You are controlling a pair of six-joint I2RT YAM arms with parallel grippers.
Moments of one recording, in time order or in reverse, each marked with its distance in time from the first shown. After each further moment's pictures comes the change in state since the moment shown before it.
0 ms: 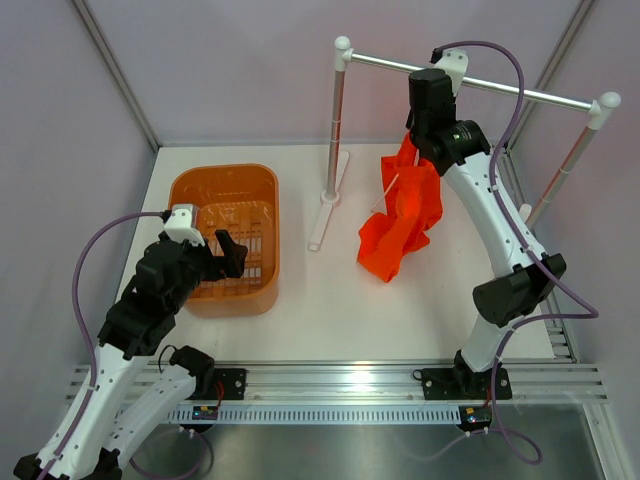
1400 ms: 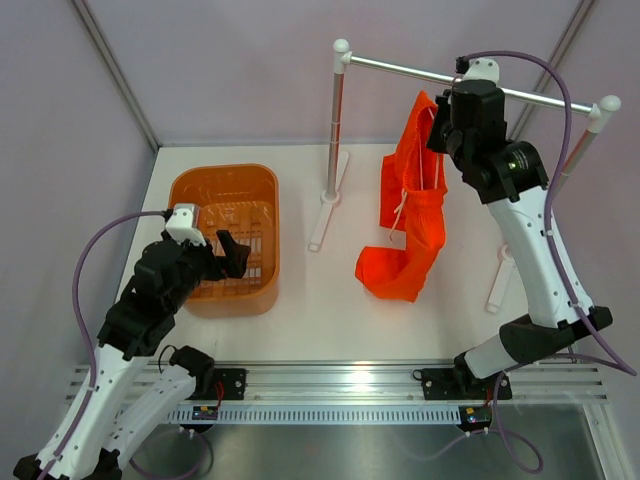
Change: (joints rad) left arm 0.000 -0.005 0.000 0.015 0.032 0.011; right arm 0.000 -0.232 -0.025 -0.186 -0.238 -0.034
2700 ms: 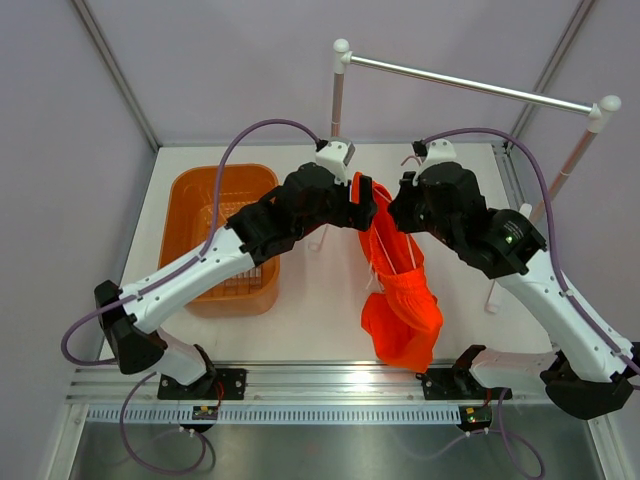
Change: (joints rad) left arm -0.509 0.893 0.676 0.207 -0.116 -0.075; right arm 0.337 -0.363 -0.488 -0.031 -0.109 0.172
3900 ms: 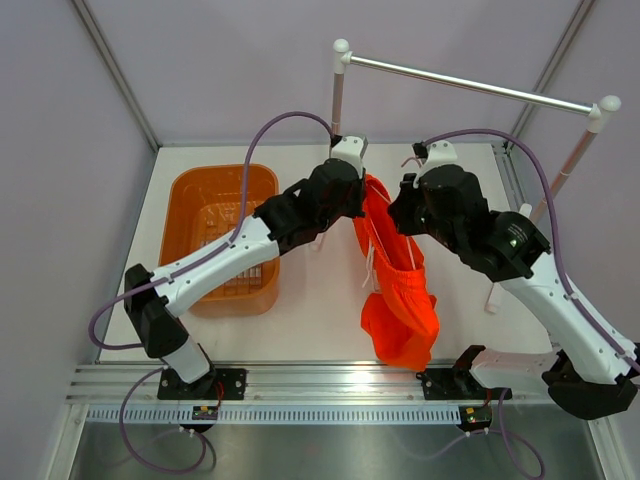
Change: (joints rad) left arm -0.002 0.162 0.099 0.005 -0.124 0.004; right arm 0.031 -0.006 0.016 -0.020 0.024 0.002
